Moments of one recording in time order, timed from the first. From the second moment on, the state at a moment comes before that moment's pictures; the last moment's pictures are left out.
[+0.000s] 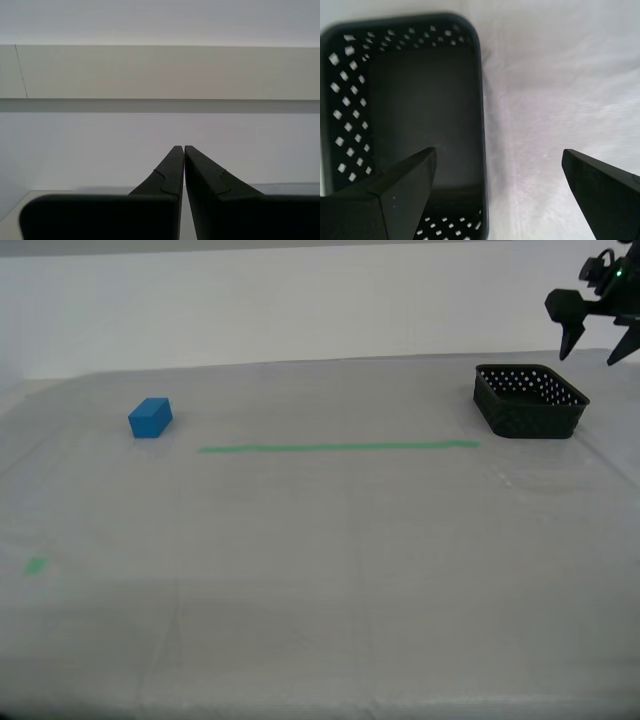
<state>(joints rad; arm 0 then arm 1) -0.17 2.33 2.02 -0.89 -0.12 -0.03 0.00 1.05 0.52 0.61 0.00 0.00</state>
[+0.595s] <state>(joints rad) -0.17 2.43 2.05 -0.83 -0.13 -0.03 0.00 1.05 0.52 0.61 0.00 0.00</state>
